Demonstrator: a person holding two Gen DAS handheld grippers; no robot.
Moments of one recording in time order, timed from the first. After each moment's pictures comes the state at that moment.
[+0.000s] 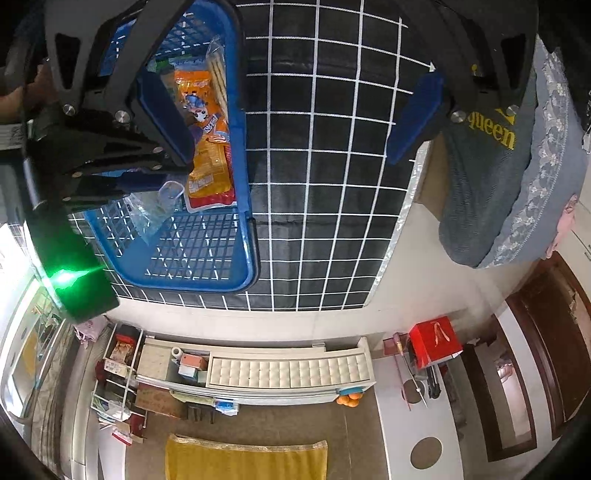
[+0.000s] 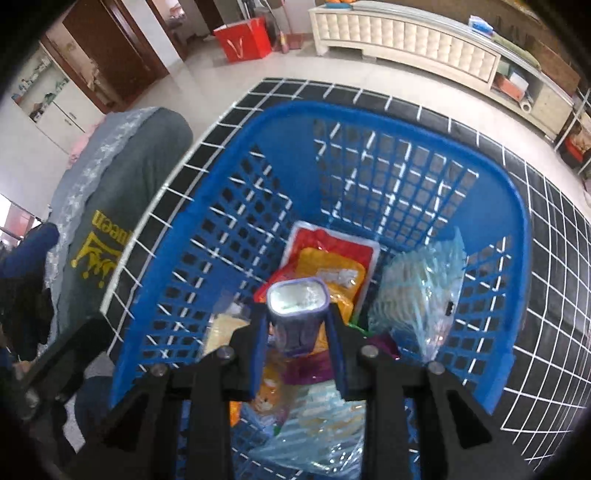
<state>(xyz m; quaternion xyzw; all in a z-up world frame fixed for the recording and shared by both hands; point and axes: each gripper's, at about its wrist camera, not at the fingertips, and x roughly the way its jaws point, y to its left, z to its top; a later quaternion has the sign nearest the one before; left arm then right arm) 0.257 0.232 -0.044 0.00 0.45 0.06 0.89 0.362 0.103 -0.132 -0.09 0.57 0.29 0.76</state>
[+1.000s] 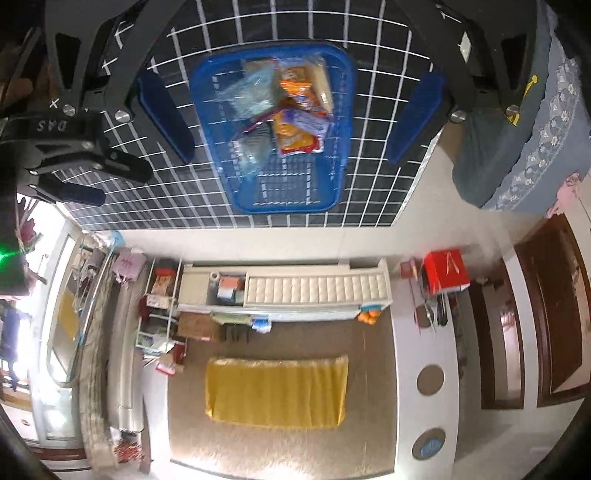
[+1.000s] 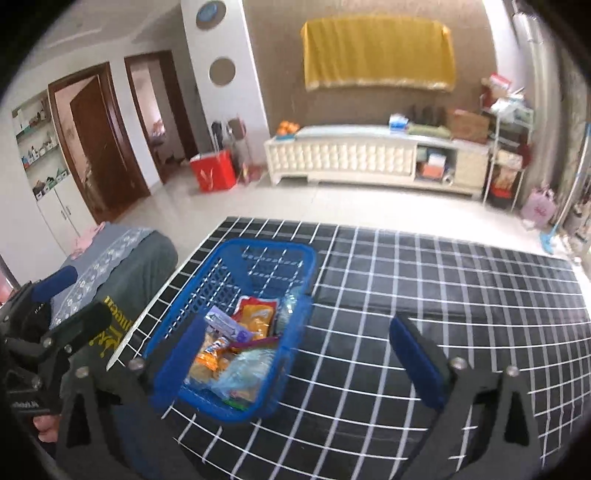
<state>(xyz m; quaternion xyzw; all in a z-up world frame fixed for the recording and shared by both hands) 0.145 0.125 0.049 0.00 0.28 0.02 0.96 0.231 -0.079 0.004 0.00 0.33 0.23 0.92</state>
